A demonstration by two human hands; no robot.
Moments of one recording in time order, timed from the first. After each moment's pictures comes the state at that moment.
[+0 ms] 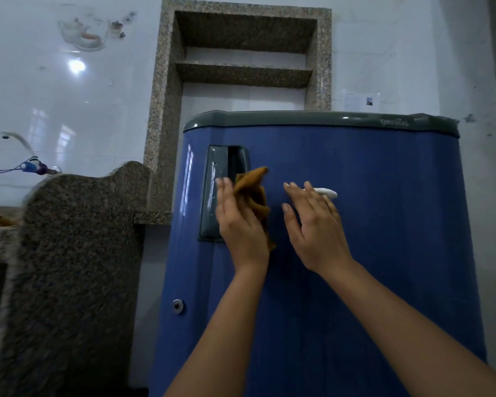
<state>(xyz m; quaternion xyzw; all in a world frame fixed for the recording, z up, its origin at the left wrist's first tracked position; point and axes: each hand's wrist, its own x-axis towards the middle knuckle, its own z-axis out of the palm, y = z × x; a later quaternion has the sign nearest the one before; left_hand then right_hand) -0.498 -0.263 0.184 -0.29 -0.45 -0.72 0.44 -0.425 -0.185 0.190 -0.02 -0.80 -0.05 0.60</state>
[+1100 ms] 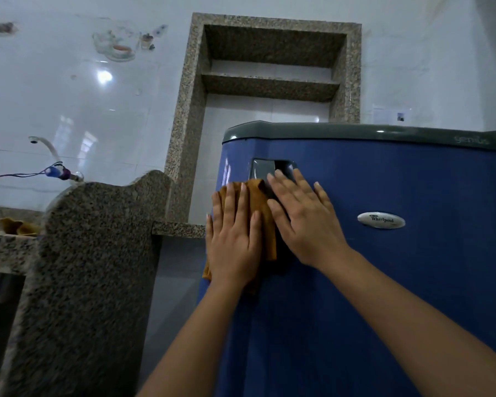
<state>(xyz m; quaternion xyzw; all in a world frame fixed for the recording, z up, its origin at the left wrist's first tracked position) -0.601 -0.308 0.192 -0.33 -0.66 -0.48 0.48 -0.502 -0.229 0.240 0.02 -0.82 -0.13 0.55</state>
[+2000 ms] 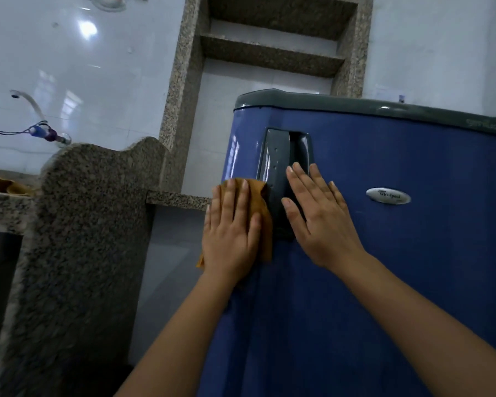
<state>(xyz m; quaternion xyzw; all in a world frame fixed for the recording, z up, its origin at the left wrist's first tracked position) -0.624 -0.316 0.143 -0.34 -0.65 -0.44 0.52 -0.485 -0.233 0.197 0.00 -0.84 -0.13 0.53</state>
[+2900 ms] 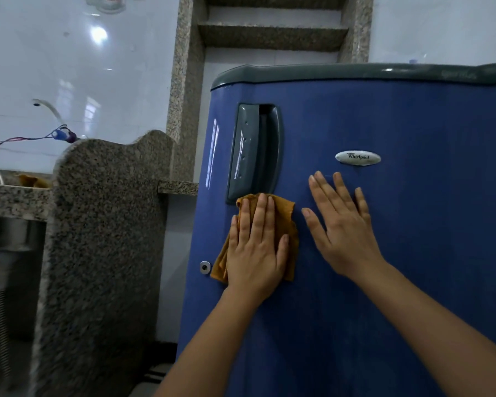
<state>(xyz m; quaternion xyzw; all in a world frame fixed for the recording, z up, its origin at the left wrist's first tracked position) -0.555 -0.272 0.083 -0.35 -0.70 -0.32 0.53 -0.437 -0.171 0.142 -0.05 -0.84 -0.11 0.53</state>
